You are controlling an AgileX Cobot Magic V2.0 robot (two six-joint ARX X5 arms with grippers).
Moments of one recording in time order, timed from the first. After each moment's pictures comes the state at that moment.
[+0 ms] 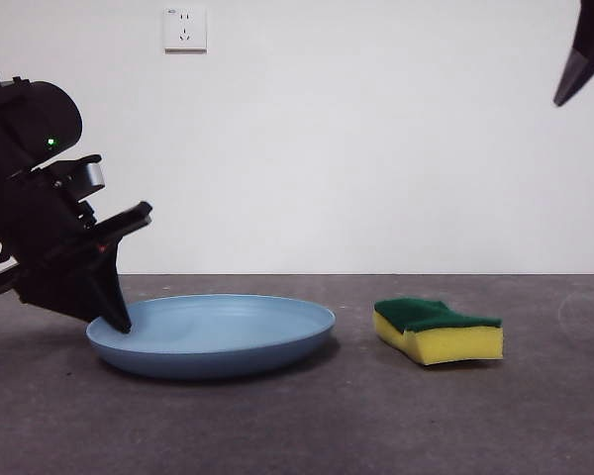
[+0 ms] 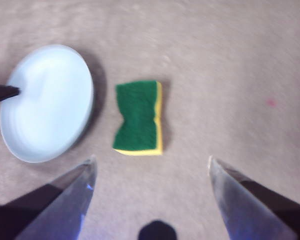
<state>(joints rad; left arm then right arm) -0.21 1.71 0.92 -0.19 0.32 -0.18 0.09 1.06 0.98 -0.80 -0.37 0.07</state>
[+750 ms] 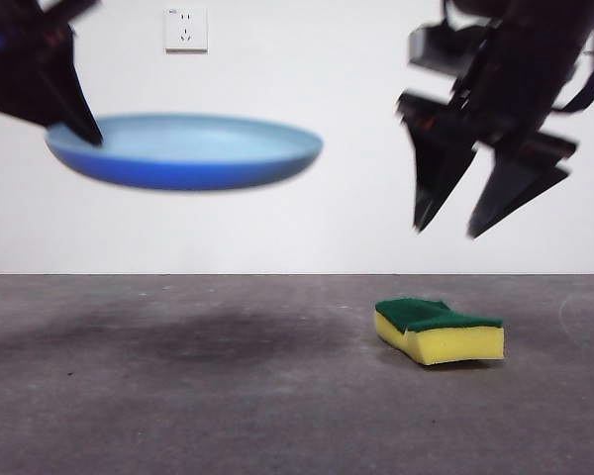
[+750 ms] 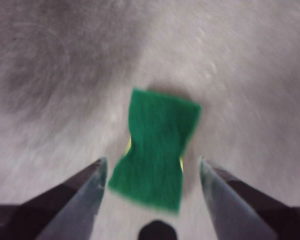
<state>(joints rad) -0.21 1.20 0.99 -0.51 0.31 -0.14 0.44 1.53 1.12 -0.61 -0.07 0.00</state>
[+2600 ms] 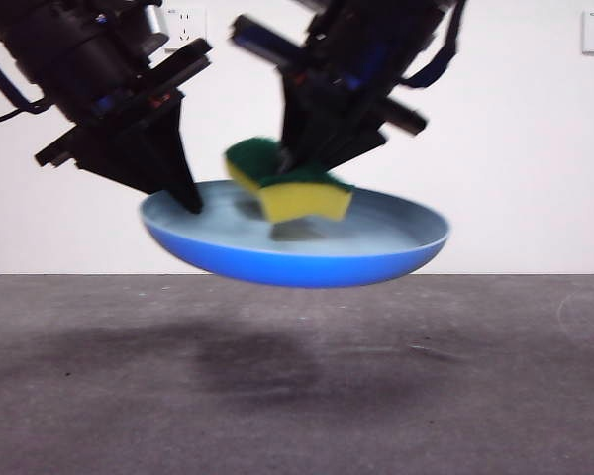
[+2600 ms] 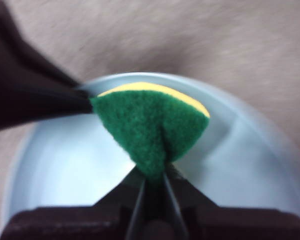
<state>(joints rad) -0.49 1.40 0.99 -0.42 0.24 -0.17 0.79 1.55 1.14 -0.38 -0.05 0.12</state>
